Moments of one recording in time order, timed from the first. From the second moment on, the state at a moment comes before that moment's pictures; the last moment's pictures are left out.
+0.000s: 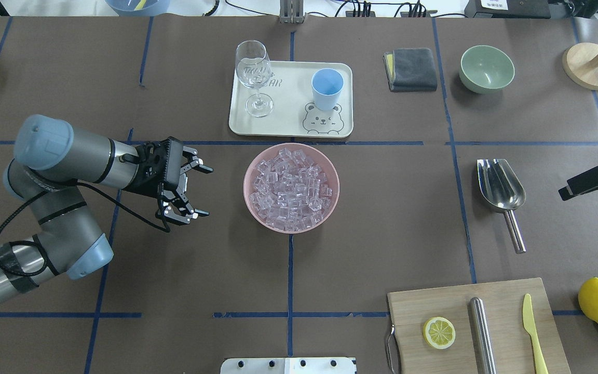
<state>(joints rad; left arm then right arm) -0.65 -1.96 -1.51 -2.67 -2.17 0.16 1.07 -1.76 2.08 -1.35 2.32 0.53</state>
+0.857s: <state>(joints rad) -0.60 -2.05 -1.44 -2.61 -2.06 0.15 0.78 -1.85 2.12 -1.11 2.13 0.99</state>
